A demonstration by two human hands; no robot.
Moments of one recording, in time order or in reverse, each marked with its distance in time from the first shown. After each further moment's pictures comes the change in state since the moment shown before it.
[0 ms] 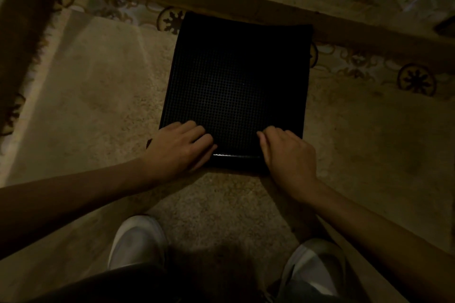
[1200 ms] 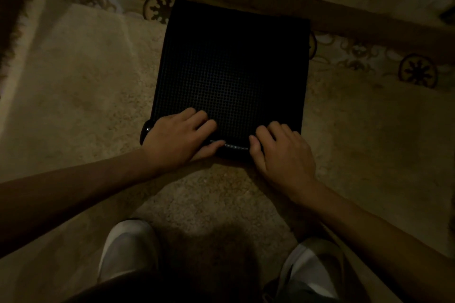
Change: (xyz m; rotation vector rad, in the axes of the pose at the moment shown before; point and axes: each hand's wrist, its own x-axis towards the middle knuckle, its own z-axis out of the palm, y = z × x) left_hand 0.019 -0.008 0.020 0.106 -0.005 -0.043; right_hand -0.002 0.002 0.007 0.015 -0.005 -0.076
